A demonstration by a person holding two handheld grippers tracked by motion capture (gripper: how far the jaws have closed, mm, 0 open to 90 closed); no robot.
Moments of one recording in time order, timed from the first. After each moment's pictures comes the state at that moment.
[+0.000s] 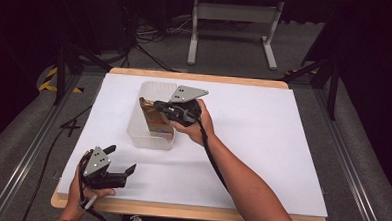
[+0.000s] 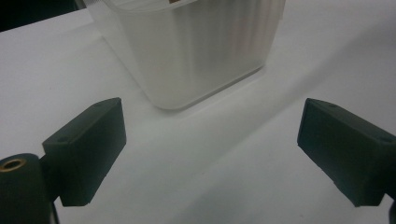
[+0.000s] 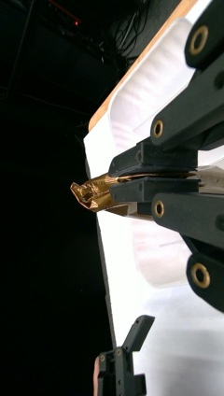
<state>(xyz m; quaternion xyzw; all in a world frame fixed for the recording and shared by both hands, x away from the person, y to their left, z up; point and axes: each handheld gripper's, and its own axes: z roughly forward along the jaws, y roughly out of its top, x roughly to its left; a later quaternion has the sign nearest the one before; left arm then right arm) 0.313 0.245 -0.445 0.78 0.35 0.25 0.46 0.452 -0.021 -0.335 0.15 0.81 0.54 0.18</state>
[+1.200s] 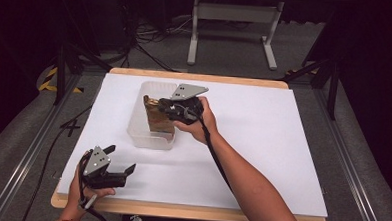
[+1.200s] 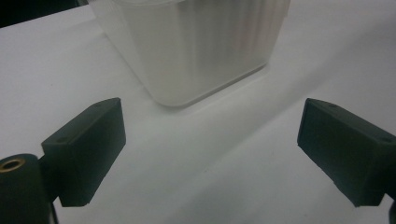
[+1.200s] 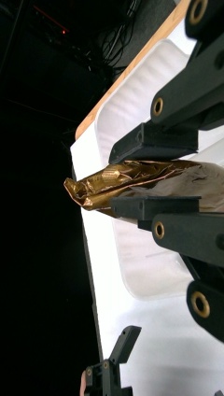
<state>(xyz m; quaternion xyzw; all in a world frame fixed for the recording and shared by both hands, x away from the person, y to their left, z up) 0.315 0.246 -0.446 0.78 0.36 0.24 0.46 0.456 -0.026 -0.329 0.16 0.82 0.51 0.19</state>
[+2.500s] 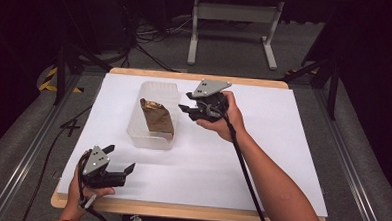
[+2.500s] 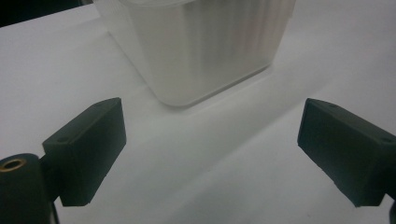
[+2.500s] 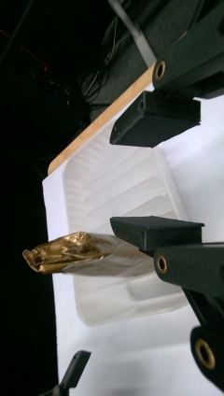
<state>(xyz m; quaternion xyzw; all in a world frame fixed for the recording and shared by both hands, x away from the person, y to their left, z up) 0.315 0.247 -0.446 0.78 0.36 0.25 0.45 0.443 -0.083 -0.295 0.17 0.85 0.44 0.24</state>
